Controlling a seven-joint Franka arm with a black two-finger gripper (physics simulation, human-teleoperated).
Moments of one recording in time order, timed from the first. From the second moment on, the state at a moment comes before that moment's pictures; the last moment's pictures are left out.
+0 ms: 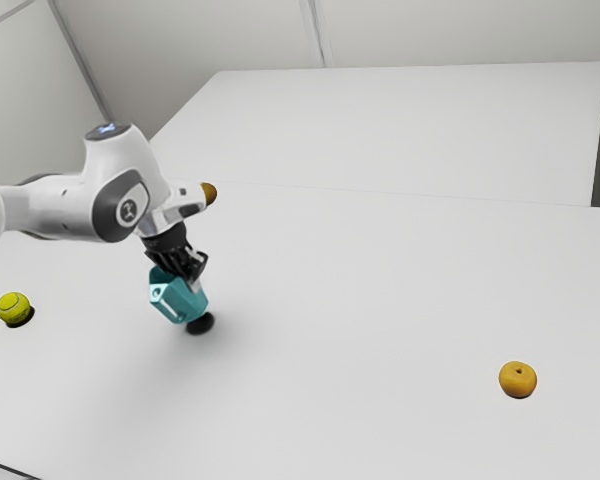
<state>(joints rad) 0.02 -0.09 0.03 -2.31 -0.01 2.27 0.16</state>
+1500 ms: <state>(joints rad) -0.01 -0.05 0.03 -2.29 -0.02 2.29 0.07</state>
